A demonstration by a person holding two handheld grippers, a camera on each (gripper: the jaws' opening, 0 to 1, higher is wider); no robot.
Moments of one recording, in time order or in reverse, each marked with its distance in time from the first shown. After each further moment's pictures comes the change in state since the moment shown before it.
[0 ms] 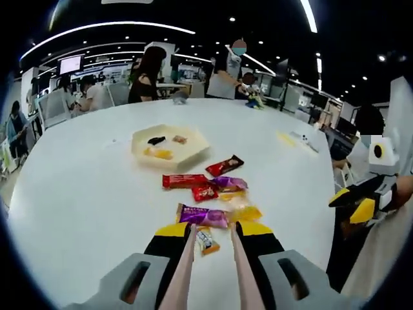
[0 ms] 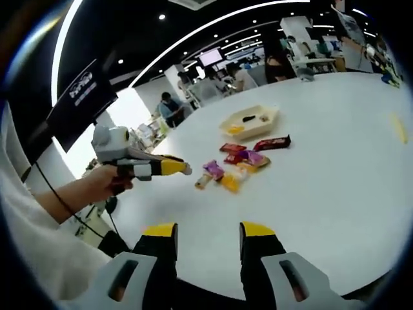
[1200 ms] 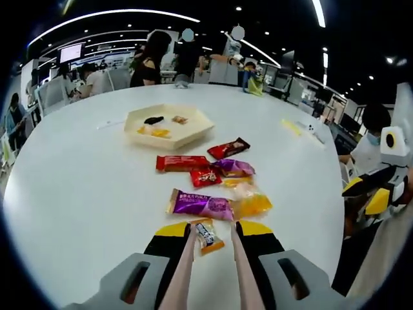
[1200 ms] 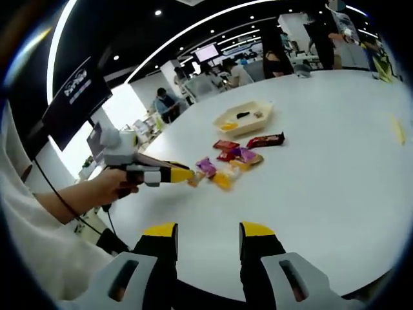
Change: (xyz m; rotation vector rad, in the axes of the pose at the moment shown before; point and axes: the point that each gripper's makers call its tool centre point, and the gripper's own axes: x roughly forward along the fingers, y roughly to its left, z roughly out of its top) left arm 0.031 0.001 -0.025 -0.009 0.085 0.006; right arm 0.002 -0.009 0.001 0.000 0.030 -0.015
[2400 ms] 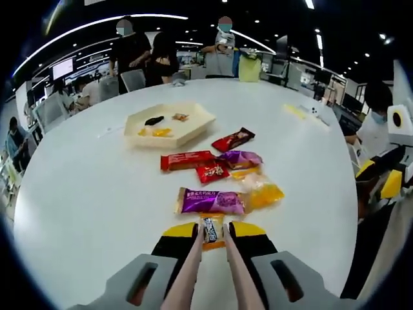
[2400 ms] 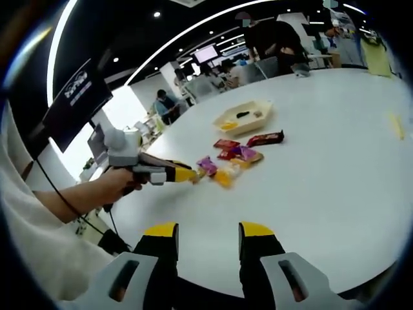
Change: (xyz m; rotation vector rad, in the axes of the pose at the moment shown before) left arm 0.001 0.010 -0.003 0.100 0.031 0.052; right arm -0.003 0.002 -0.005 0.009 -0.008 0.004
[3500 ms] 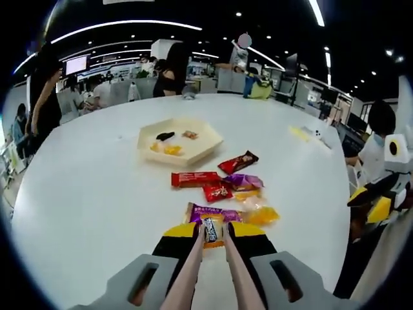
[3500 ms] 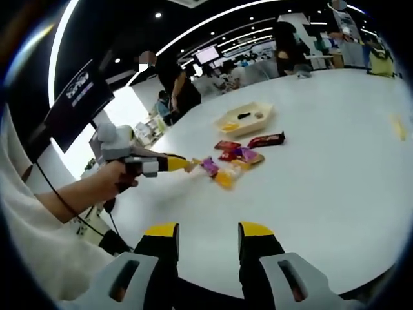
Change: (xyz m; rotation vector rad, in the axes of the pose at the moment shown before) left arm -0.020 0.006 0.026 -0.085 -0.093 0.015; right arm -0.002 0.000 0.003 -0.001 -0.012 0.009
